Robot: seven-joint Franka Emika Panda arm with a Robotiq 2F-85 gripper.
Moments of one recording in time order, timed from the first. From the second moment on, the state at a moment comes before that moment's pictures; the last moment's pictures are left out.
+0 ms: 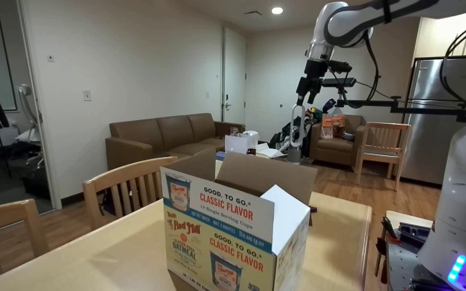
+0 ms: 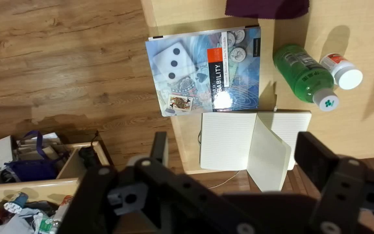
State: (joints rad) arm -0.13 -0.42 -0.15 -2.21 -0.10 2.04 -0.03
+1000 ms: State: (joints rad) arm -0.03 -0.34 -0.31 -2.40 0.21 2.43 -0.28
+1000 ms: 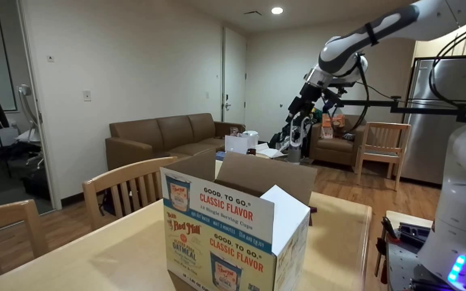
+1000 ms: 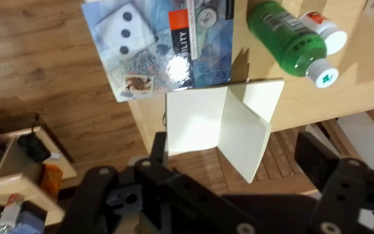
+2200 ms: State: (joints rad) arm -0.05 -0.13 -0.17 -2.30 -0.03 2.19 -0.17
